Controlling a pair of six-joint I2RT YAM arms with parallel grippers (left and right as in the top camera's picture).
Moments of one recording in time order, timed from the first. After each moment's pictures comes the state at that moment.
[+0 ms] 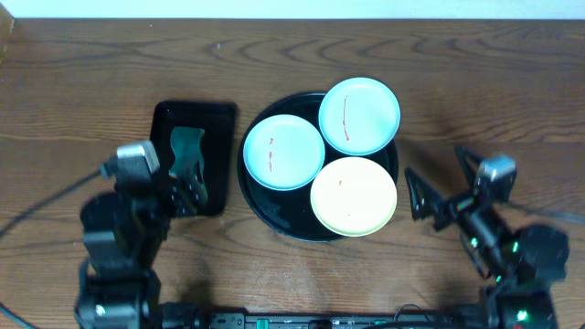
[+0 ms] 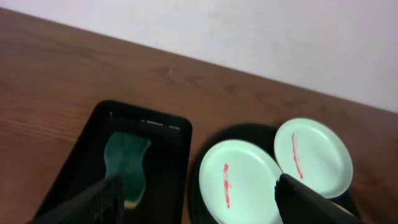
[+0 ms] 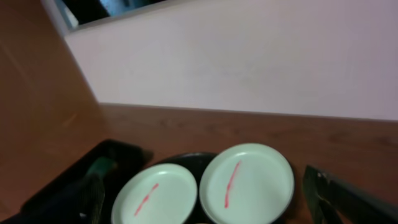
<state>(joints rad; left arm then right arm) 0.05 0.62 0.77 -0.55 0.18 -0.25 0.03 0.51 0.51 -0.07 -0.48 0.21</state>
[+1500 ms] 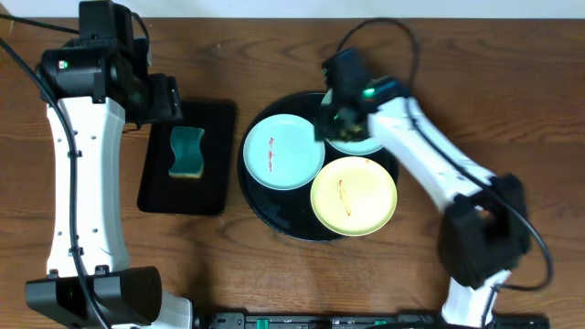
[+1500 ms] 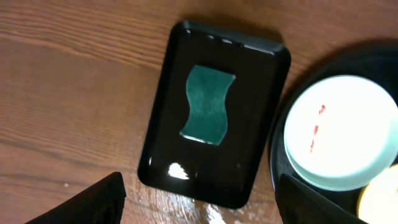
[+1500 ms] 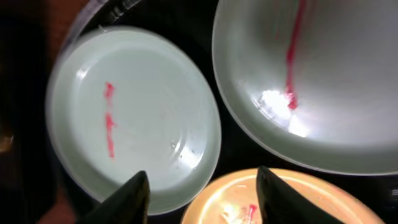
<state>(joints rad) 0.07 1.67 1.88 -1.40 -0.07 -0.11 0.52 1.99 1.62 -0.87 -0.10 0.52</state>
